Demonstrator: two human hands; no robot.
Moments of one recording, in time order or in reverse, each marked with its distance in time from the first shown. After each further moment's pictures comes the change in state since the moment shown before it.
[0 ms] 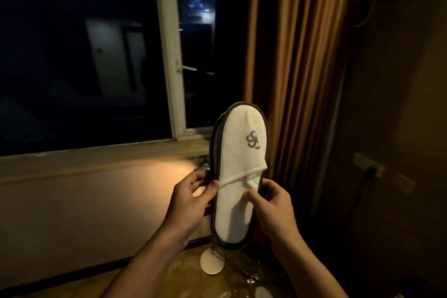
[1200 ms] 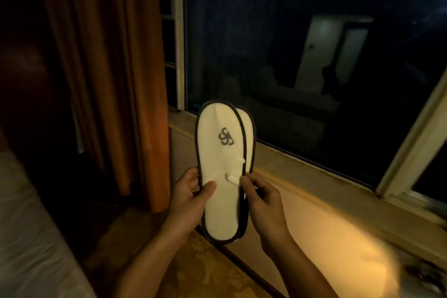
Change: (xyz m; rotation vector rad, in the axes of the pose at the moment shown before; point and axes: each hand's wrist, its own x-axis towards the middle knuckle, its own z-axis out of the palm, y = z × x) left_hand 0.129 -0.047 -0.390 0.112 0.964 0.030; right_hand 0.126 0.040 0.510 0.229 -1.023 0.028
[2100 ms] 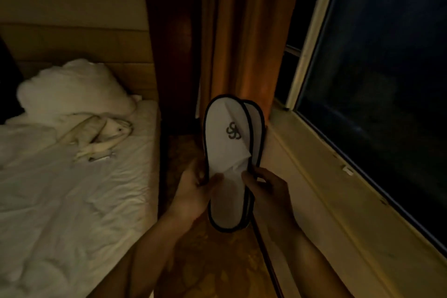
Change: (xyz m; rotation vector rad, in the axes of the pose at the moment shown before) left_hand 0.186 -0.060 -0.066 0.202 0.645 -0.051; right_hand 0.265 0.095 0.130 -0.010 -0.641 0.084
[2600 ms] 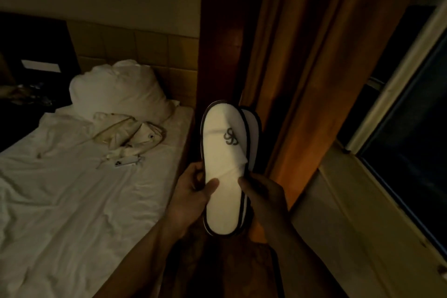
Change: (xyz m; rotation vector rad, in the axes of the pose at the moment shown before) left_hand 0.193 -0.050 -0.079 -0.134 0.217 -0.061; right_hand 0.207 0.017 0.130 -0.045 -0.247 0.038
